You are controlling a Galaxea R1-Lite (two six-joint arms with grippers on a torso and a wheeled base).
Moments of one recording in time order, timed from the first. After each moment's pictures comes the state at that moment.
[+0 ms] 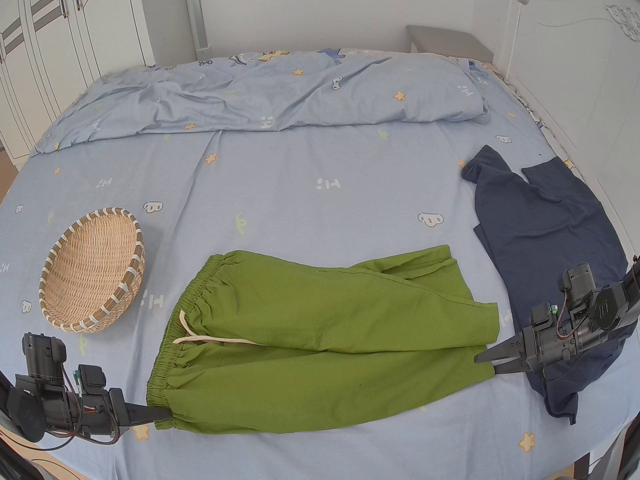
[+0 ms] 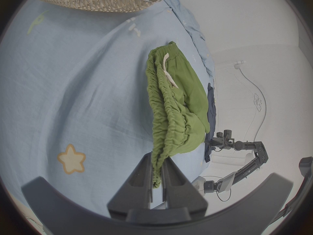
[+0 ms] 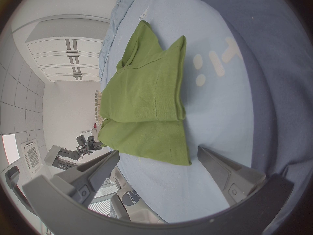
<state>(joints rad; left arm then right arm) 0.20 1.63 -0.06 -0.65 -0.83 -0.36 -0.04 1.92 -0.66 -0.04 0.87 0.09</state>
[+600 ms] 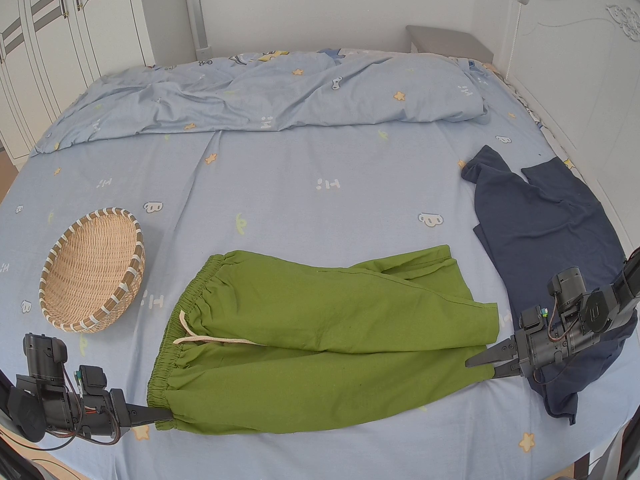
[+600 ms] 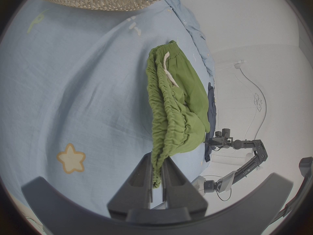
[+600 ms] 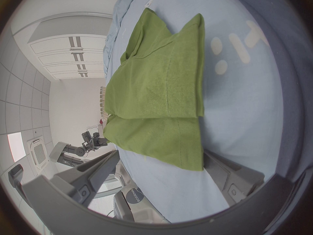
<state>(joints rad) 0.20 1.64 -0.06 -0.65 -0.83 -0.35 0.00 1.97 -0.68 -0.05 0.93 0.09</state>
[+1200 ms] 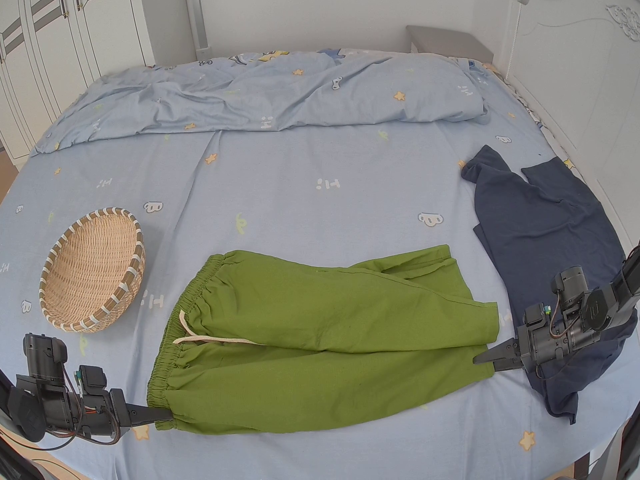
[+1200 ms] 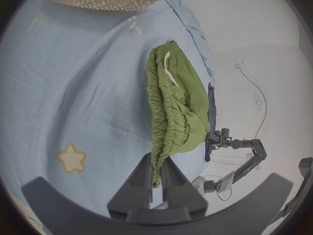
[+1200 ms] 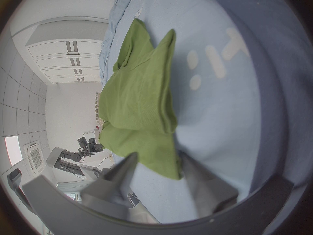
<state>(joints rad) 0.20 1.64 -0.06 -0.65 -0.83 -0.35 -0.05 2.00 -0.69 -0.08 0.91 0.10</state>
